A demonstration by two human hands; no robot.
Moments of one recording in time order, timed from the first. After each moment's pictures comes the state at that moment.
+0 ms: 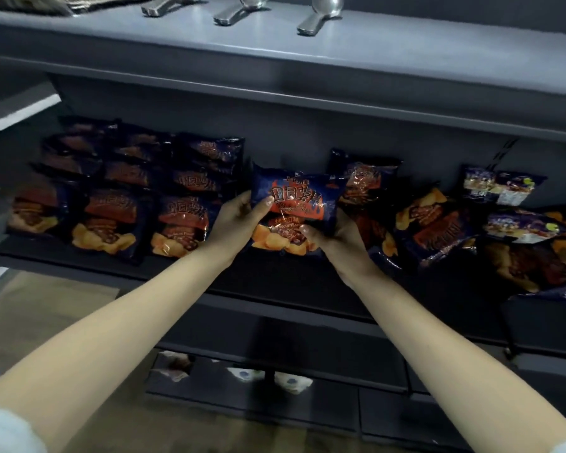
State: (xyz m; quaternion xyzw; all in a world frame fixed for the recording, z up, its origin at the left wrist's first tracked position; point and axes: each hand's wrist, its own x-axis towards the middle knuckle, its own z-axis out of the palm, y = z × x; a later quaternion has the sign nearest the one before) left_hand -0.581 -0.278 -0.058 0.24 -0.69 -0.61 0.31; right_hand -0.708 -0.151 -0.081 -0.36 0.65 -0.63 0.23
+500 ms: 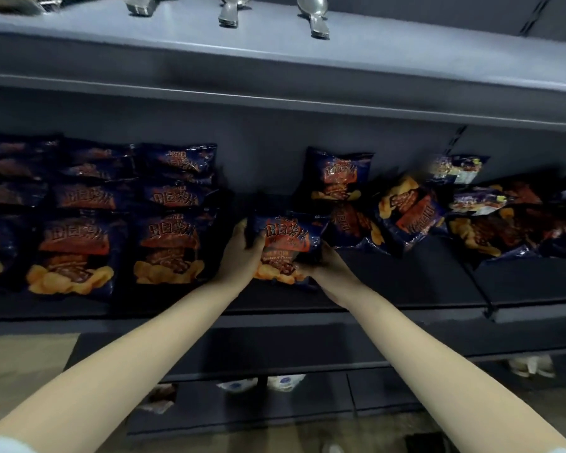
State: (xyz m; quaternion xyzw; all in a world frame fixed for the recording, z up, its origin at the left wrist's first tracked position) left_hand -0.585 -0.289 -0.100 0.29 -0.76 -0.54 0.20; right_hand -0.684 -0.156 -0.125 -0.25 0.73 -0.56 0.29
